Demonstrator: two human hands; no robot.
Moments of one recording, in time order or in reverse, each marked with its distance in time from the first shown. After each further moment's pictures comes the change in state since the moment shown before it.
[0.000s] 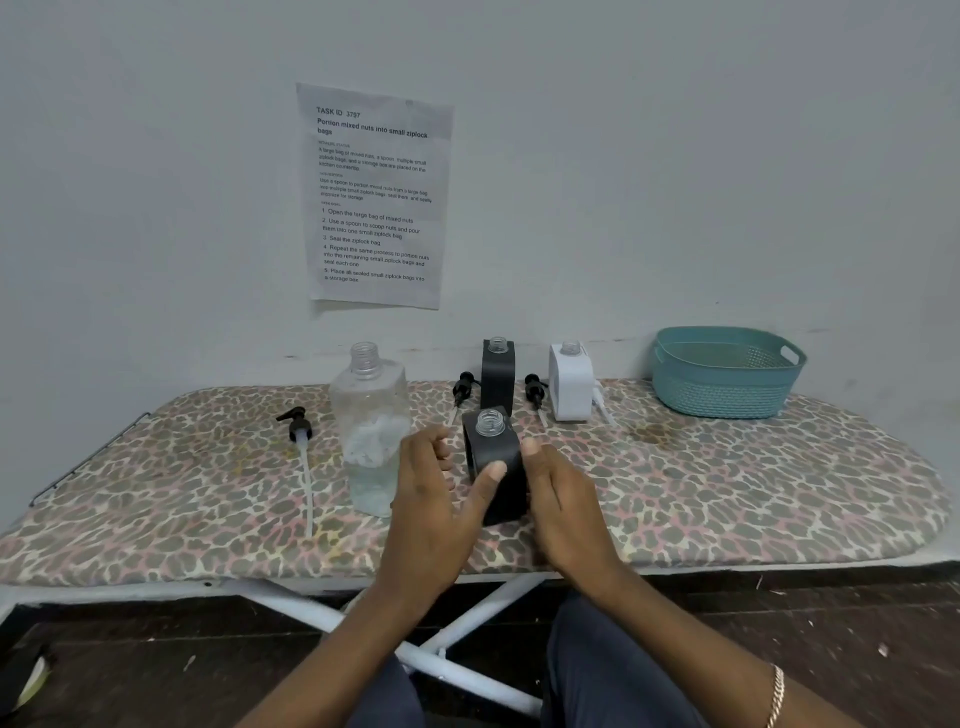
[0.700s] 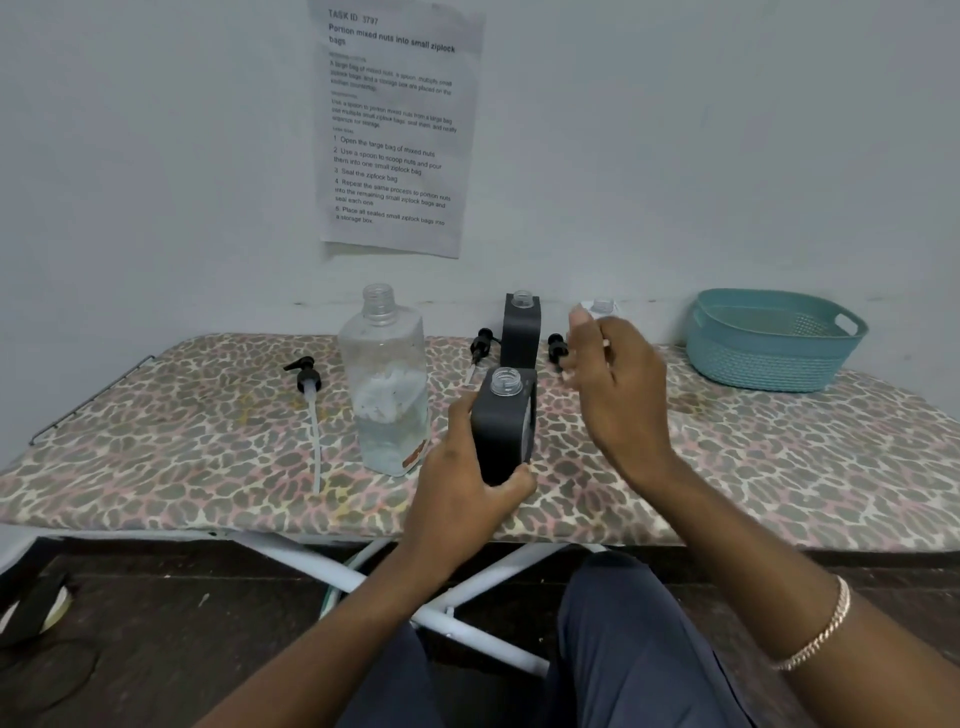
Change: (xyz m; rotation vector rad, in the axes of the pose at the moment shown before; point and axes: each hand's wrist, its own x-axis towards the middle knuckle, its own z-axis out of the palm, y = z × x) left_hand -0.003 -0.012 0.014 -0.054 -0.182 -0.110; right_hand 0.063 -0.038 -0.020 -0.073 0.199 -0.131
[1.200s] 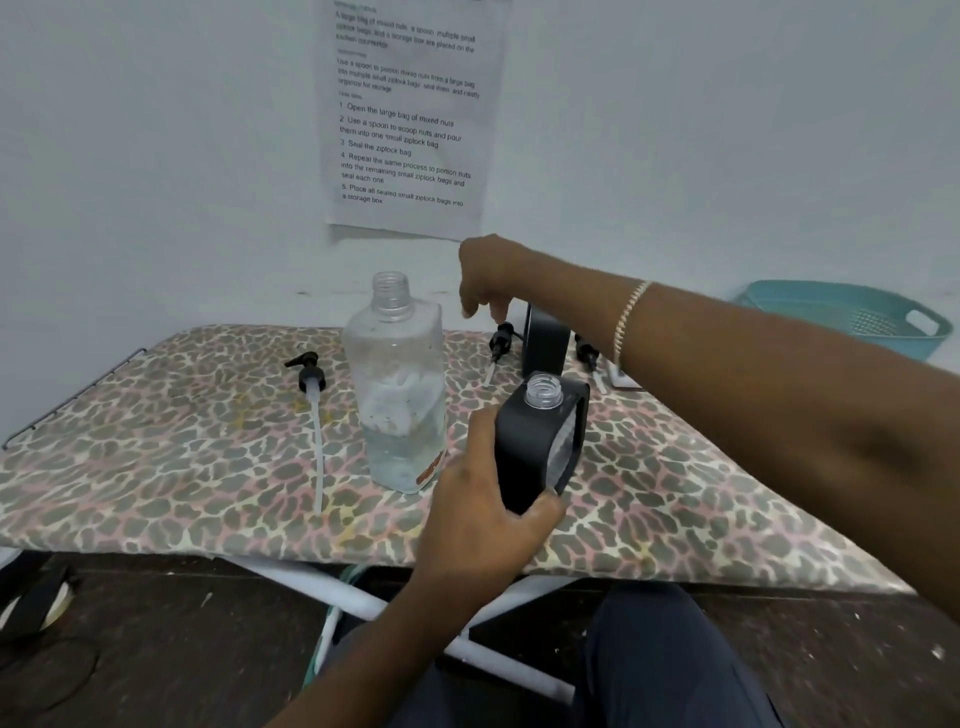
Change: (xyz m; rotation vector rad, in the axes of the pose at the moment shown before) left_hand 0.003 -0.009 -0.001 -0.057 -0.009 0.017; right_hand 0.170 -0.030 0.164 -0.830 -0.867 -0.008
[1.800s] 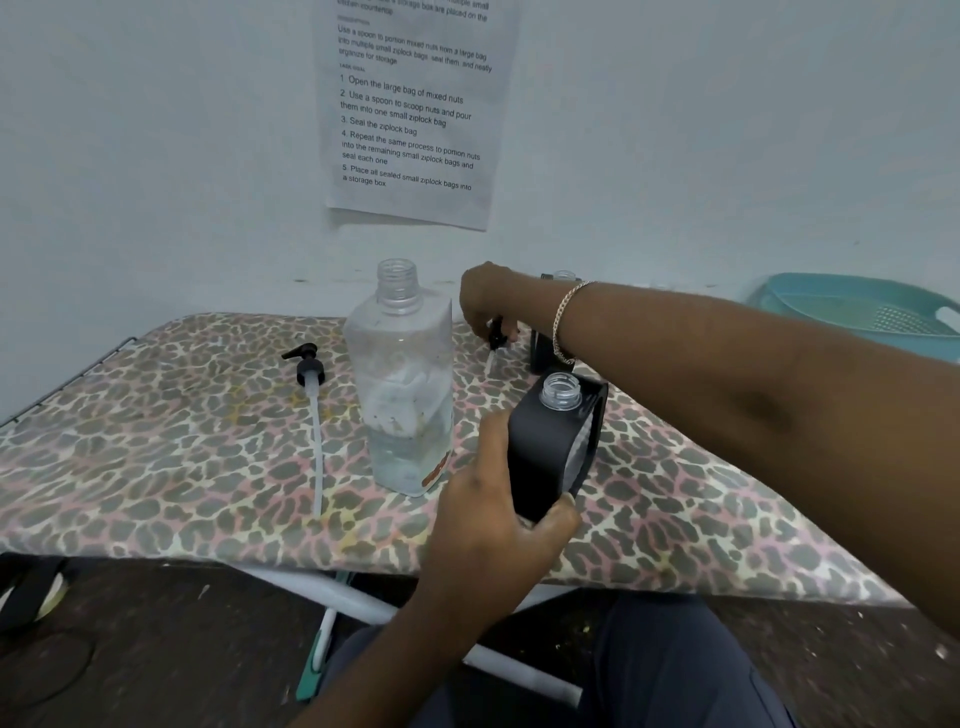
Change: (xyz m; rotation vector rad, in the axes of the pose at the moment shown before) left_hand -0.001 -0.006 0.002 0.009 0.001 0.011; right_hand 0.035 0.003 0.048 -0.235 -0.135 0.046
